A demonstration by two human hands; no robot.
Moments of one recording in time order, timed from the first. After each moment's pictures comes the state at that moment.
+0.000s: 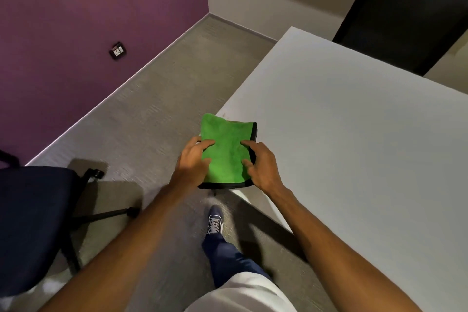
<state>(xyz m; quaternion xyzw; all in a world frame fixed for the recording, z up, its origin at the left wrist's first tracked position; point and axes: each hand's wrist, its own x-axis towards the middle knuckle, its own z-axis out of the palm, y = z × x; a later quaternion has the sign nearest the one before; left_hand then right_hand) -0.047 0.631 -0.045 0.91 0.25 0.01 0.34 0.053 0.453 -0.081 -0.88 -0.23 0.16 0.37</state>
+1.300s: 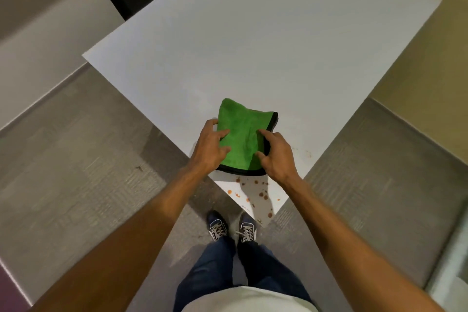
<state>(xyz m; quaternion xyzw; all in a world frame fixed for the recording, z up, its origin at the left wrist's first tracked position) 0.296 0.759 -0.105 0.82 -0.42 -0.31 0.23 0.117 0.657 -0.101 -0.81 0.45 -0.05 0.39</state>
